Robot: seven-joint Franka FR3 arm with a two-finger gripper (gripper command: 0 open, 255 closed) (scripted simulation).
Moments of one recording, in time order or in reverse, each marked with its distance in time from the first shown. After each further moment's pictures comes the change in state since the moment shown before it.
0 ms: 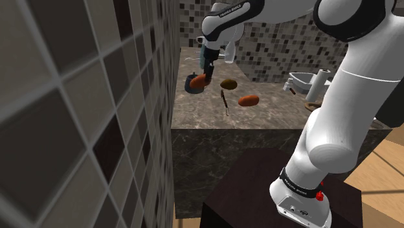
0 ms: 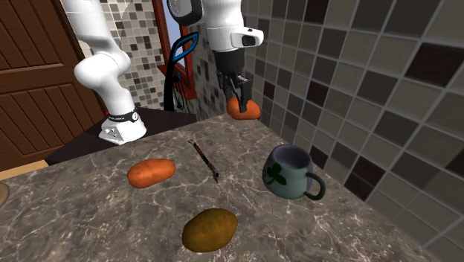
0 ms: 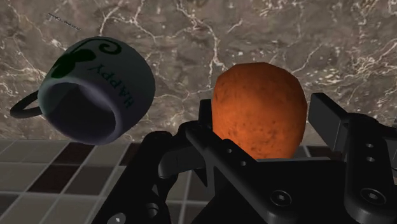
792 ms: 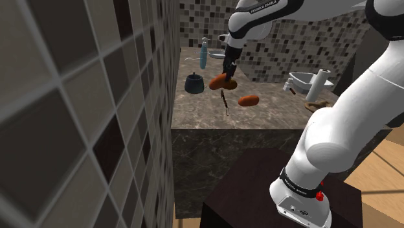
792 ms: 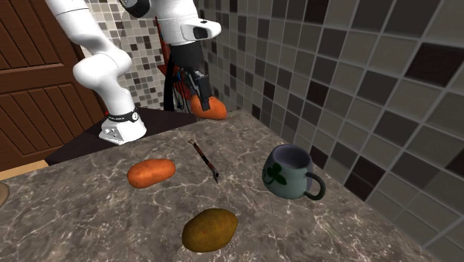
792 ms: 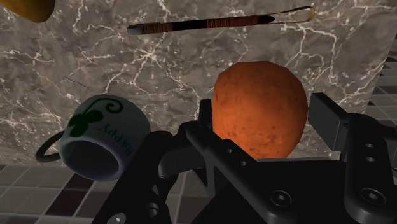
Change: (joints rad) arm -0.062 -0.267 -0.041 -0.219 -0.125 -0.027 -0.037
